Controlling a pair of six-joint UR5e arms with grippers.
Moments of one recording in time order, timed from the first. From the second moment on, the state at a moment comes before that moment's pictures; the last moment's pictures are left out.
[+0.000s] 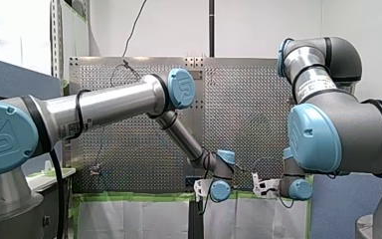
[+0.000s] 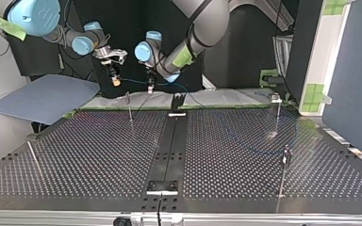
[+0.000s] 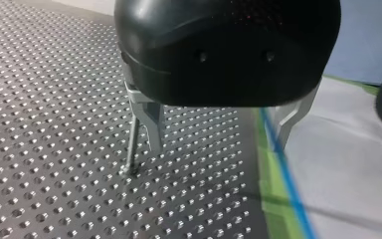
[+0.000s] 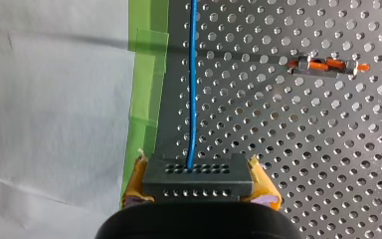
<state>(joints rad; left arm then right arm) -0.80 -2.85 -1.05 -2.60 -2.16 -1.80 1.68 -0.57 1.83 -0.97 1.09 1.39</state>
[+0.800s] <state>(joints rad) -0.77 -2.85 -1.06 -2.59 -2.12 -1.73 1.67 -0.57 1.83 -0.97 1.12 1.40</state>
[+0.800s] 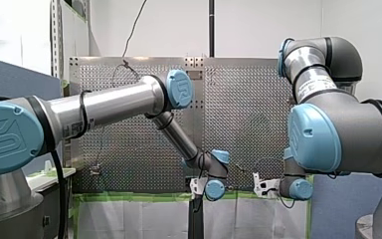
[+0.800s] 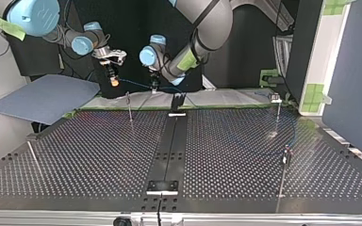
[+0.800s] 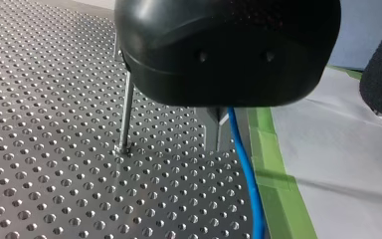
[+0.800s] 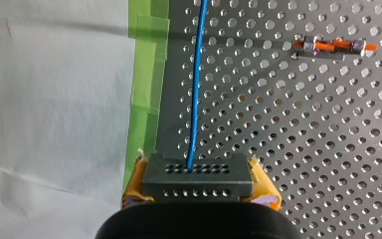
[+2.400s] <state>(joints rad) -0.86 -2.83 -0.92 -2.64 -2.24 -1.70 1.58 -0.65 1.86 -1.08 1.14 1.69</state>
